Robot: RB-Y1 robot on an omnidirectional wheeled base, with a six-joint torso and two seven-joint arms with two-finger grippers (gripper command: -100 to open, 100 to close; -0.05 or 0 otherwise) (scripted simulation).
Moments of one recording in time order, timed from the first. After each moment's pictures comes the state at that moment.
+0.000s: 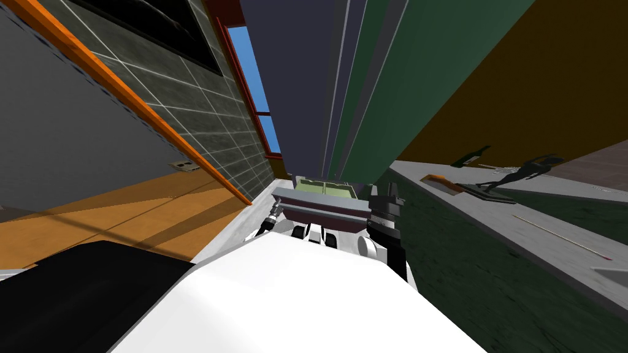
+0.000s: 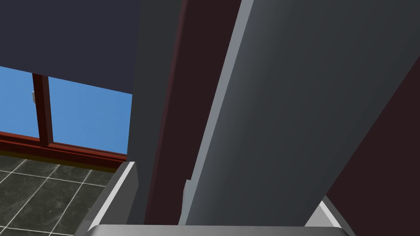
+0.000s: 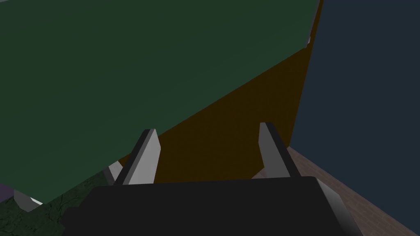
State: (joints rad) left arm 0.21 0.33 -0.08 -0.92 0.16 -0.82 0.42; right arm 0.54 0.05 0.05 -2.34 0.01 -0.36 -0.17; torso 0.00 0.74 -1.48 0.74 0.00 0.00
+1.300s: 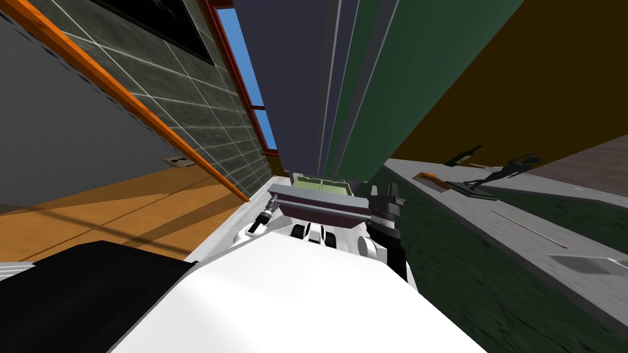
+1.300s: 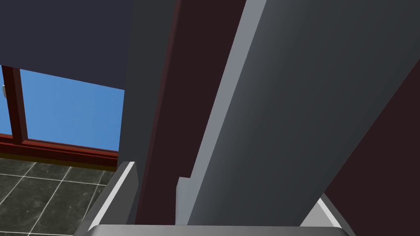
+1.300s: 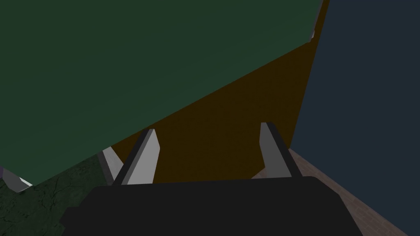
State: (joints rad) left arm 0.20 0.45 -0.07 -0.99 0.18 -0.68 0.52; right arm 0.54 0.05 0.05 -2.34 0.01 -0.36 -0.17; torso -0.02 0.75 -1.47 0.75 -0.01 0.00
